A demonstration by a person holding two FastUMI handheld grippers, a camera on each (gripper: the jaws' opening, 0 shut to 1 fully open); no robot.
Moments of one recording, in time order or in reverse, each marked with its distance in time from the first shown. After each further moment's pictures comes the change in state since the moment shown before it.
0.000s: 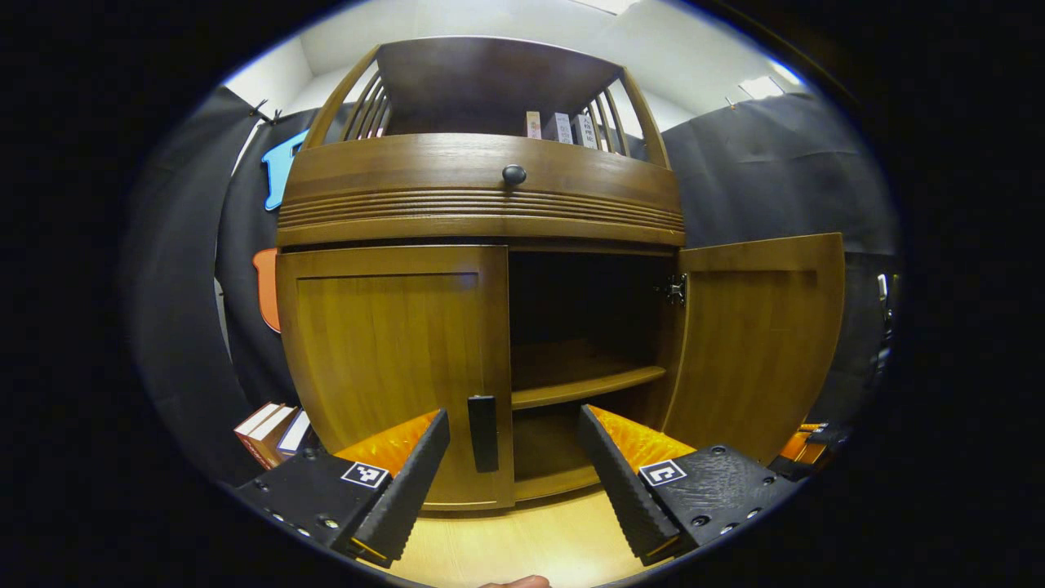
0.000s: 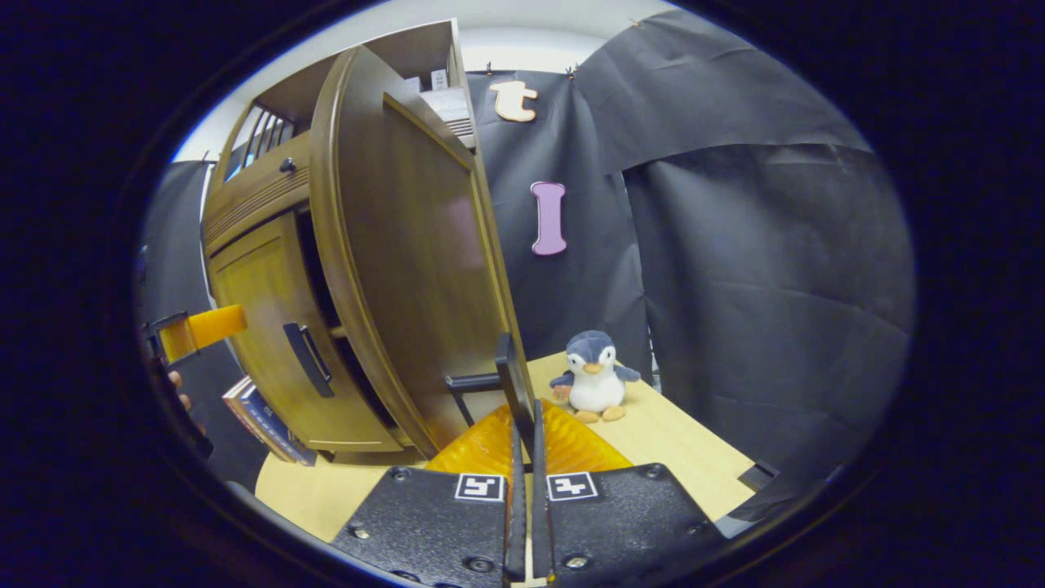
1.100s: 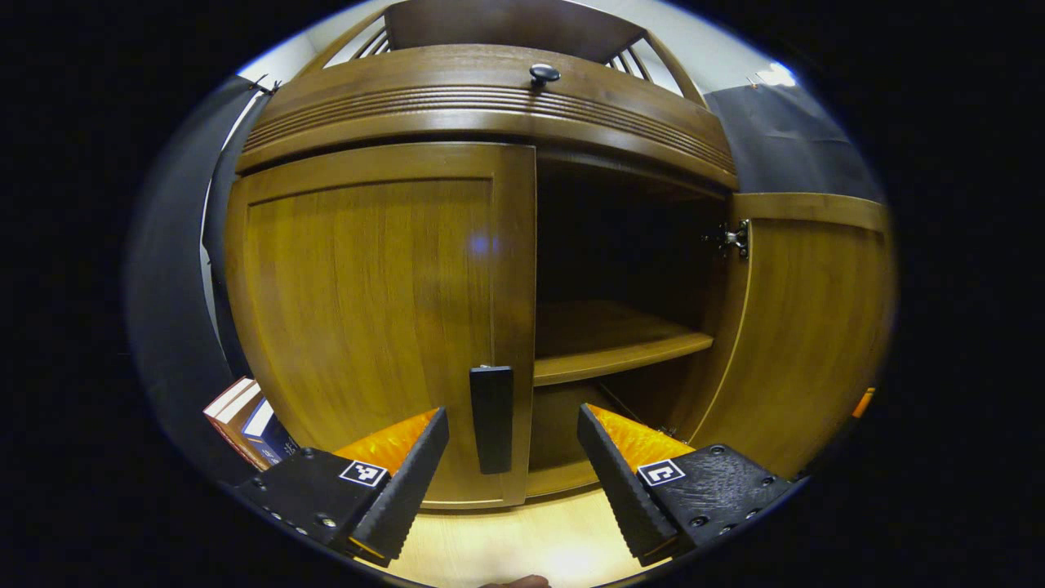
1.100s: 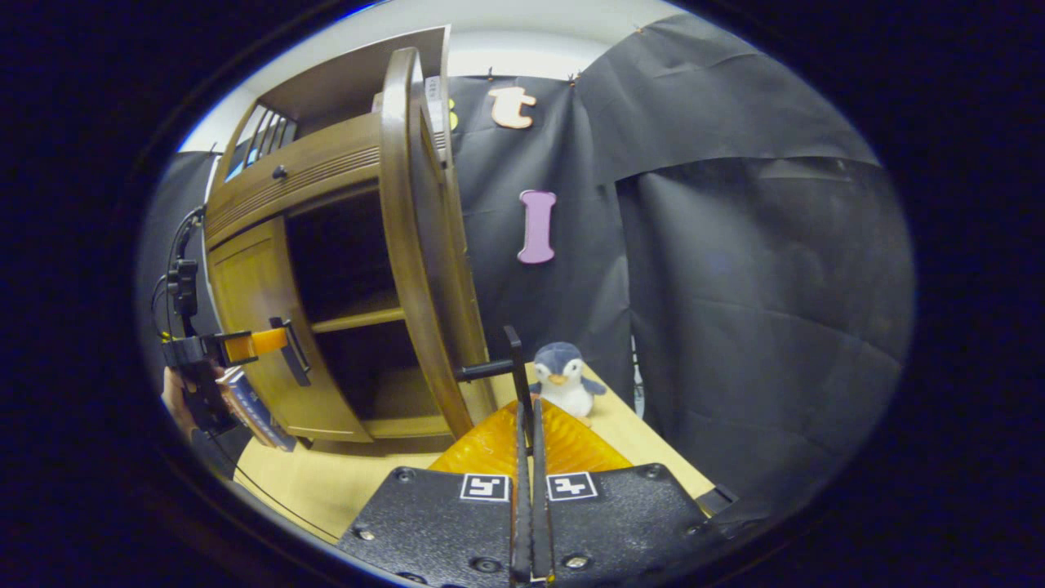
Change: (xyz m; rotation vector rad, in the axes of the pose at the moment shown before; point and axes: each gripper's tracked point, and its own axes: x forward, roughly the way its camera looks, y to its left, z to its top) left arm 0.086 0.028 -0.065 -0.017 0.137 0.031; right arm -0.022 -0.071 0.026 -0.040 -0.035 -0.052
